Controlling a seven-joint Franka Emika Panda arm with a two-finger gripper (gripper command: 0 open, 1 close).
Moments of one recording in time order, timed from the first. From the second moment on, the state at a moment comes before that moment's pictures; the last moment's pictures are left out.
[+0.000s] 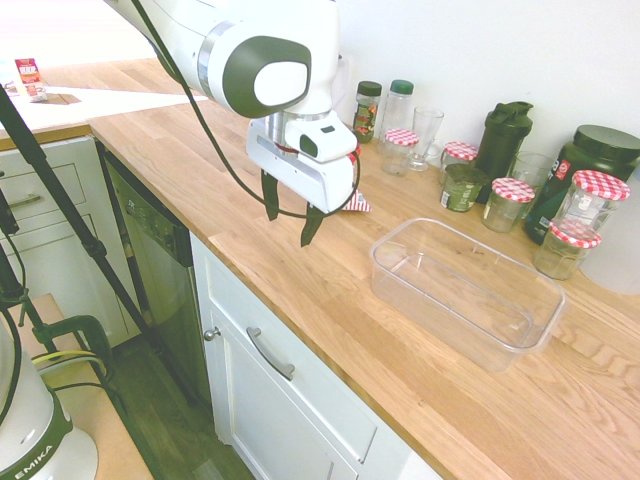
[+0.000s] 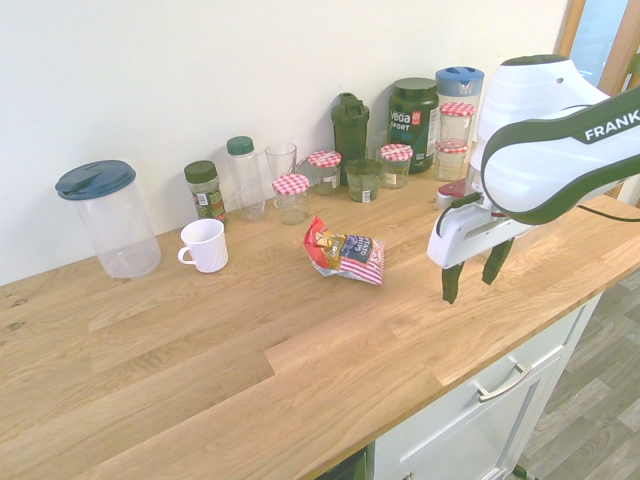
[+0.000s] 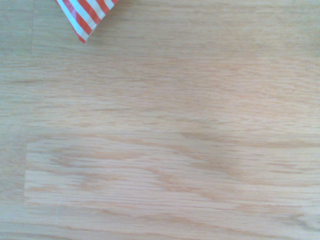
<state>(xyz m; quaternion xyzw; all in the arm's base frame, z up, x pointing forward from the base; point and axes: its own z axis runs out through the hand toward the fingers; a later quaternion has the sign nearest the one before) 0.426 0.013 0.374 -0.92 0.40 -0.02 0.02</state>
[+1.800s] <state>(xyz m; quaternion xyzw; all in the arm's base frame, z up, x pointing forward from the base) 0.572 0.215 0.387 -0.93 0.31 -0.21 -0.05</state>
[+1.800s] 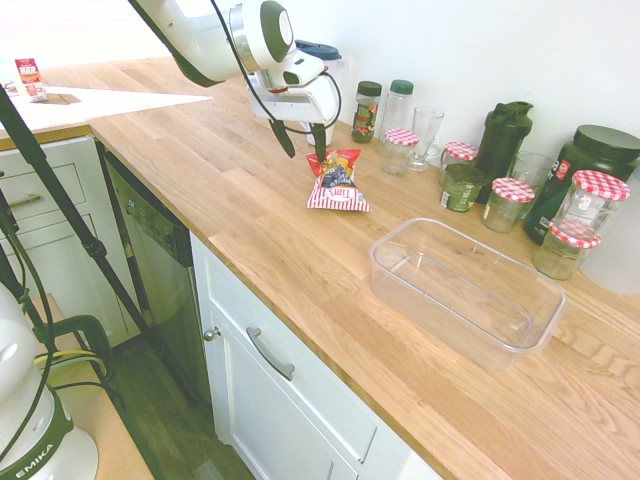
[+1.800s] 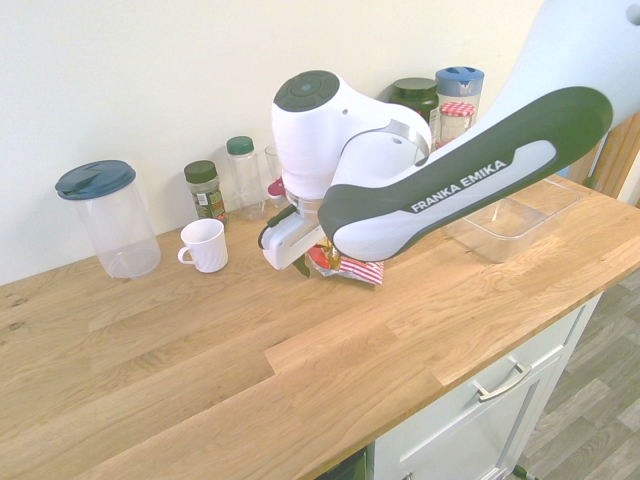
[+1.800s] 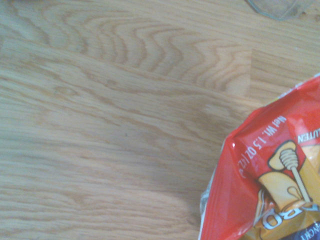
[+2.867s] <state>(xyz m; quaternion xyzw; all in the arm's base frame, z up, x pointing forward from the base) 0.579 0.208 0.379 -0.92 0.32 -0.22 -0.06</state>
